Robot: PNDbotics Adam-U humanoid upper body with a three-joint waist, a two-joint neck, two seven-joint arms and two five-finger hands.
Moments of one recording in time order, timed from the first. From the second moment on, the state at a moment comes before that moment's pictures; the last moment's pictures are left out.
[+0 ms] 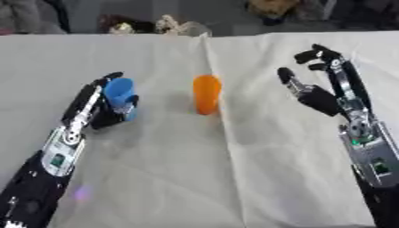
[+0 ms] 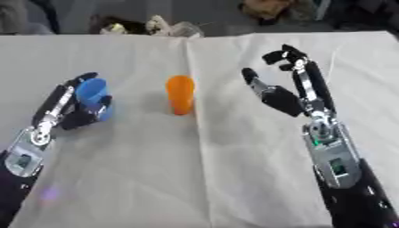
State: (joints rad) left arm -0.52 0.31 -0.07 -1.14 -0.52 -0.17 -0.01; right arm -0.46 -0.22 0.11 -1.53 0.48 -0.05 -0.04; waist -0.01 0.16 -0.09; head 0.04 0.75
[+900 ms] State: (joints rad) left arm -0.44 0.34 -0.05 -1.43 -0.16 -0.20 0.05; right arm -0.46 -0.21 0.11 -1.50 0.47 -0.06 -0.04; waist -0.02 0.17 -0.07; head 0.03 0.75
